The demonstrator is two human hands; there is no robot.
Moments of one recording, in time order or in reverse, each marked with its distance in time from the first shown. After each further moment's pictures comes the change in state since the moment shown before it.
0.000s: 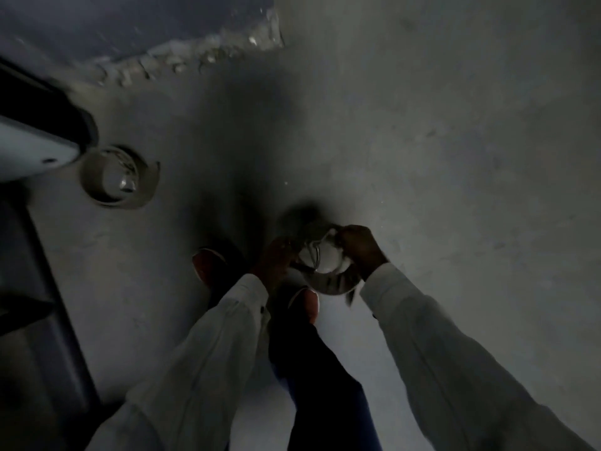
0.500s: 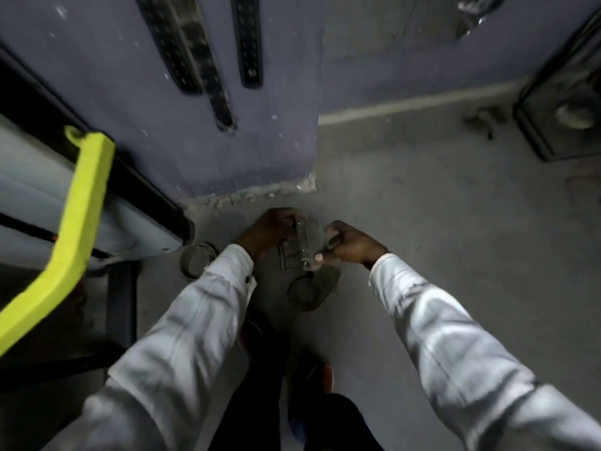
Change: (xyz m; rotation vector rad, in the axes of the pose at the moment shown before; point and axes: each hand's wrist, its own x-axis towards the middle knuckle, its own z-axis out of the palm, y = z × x) left_hand -0.254 0.265 -0.148 0.062 0.174 0.474; right_hand -0.242 -0.248 -0.061 -0.493 -0.314 -0.512
